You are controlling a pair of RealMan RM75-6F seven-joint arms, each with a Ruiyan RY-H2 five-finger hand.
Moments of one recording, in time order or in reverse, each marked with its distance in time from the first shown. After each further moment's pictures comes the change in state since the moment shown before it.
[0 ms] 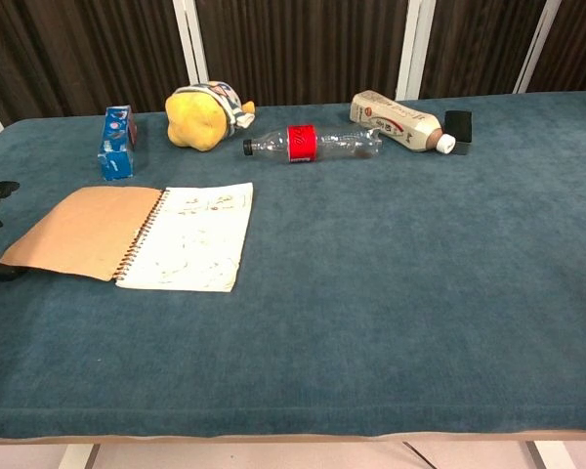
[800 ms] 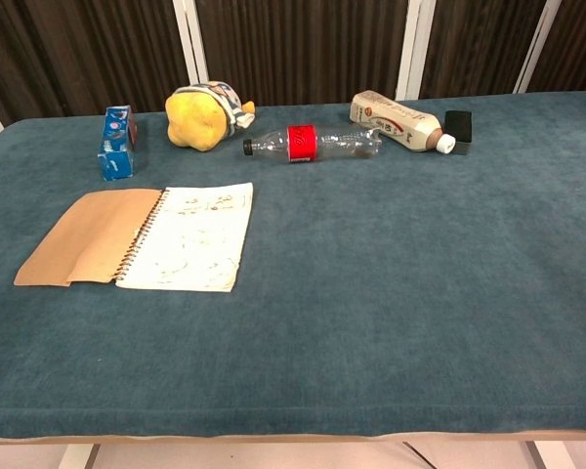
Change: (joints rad) left arm 0.293 0.644 0.280 -0.658 0.504 0.490 -0.036; right arm -0.052 -0.075 0.060 0.054 -0.017 0.179 0.043
